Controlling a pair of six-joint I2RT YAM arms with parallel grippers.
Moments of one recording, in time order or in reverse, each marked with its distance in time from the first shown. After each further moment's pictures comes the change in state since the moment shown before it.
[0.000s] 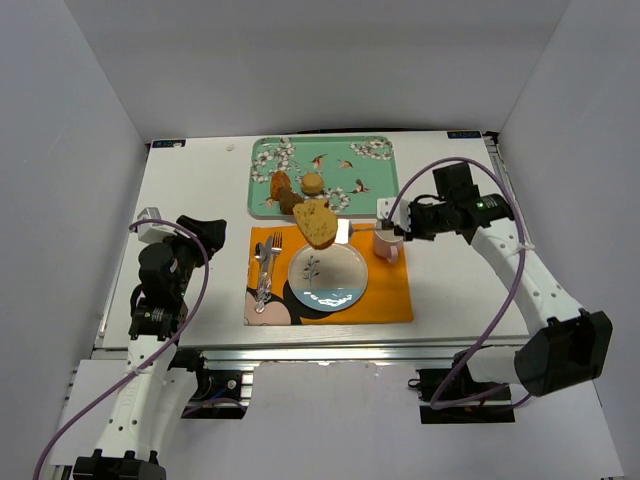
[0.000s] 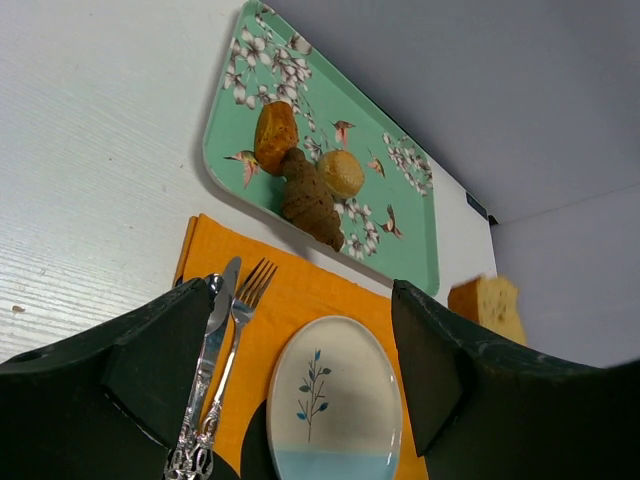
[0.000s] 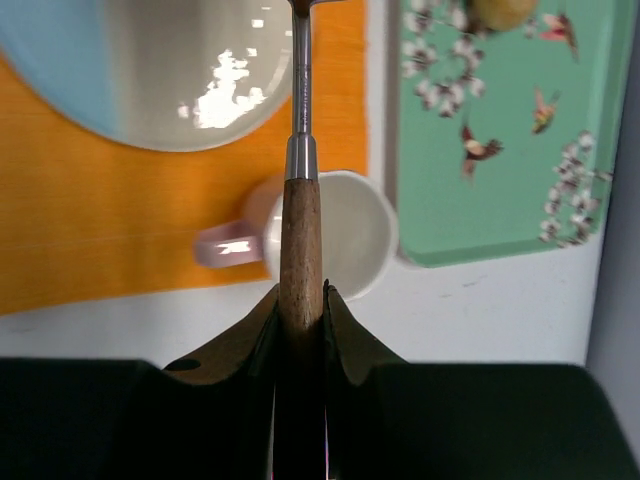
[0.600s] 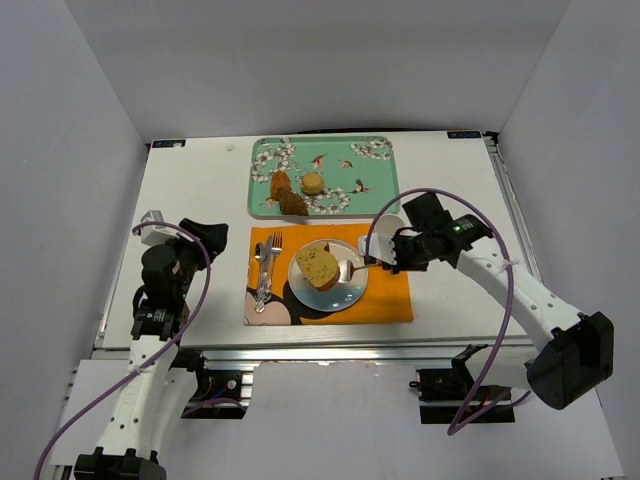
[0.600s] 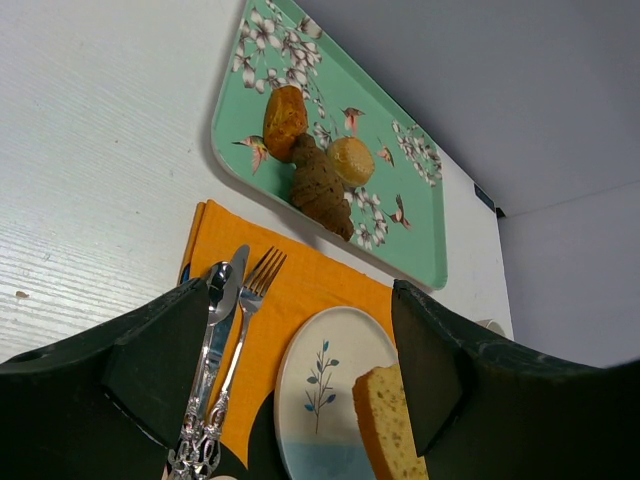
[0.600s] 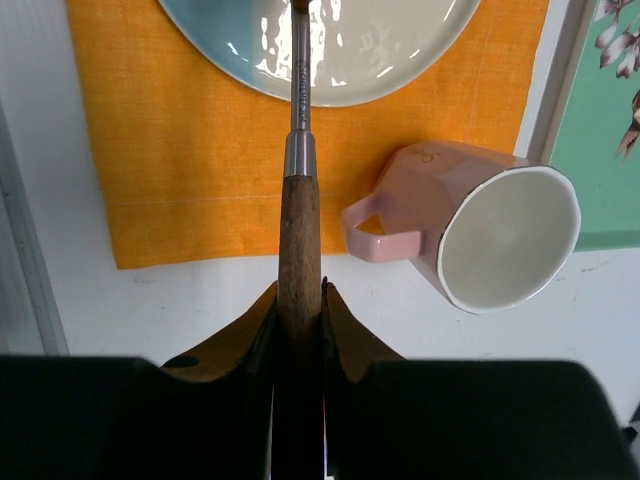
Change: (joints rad) left arm 0.000 0.000 -0.034 0.010 0.009 -0.006; right arm 0.212 -0.099 -0.161 -0.123 0.217 0.098
